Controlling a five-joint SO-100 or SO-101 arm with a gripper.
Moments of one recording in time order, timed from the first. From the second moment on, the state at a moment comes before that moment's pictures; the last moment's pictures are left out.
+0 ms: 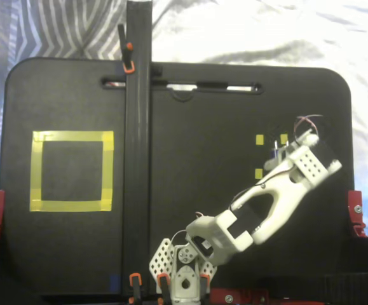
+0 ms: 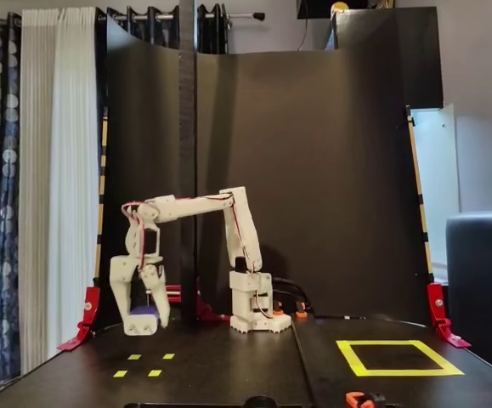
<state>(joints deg) 50.3 78.7 86.0 77.2 -140.5</state>
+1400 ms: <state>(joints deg) -17.7 82.1 86.1 82.2 -69.3</state>
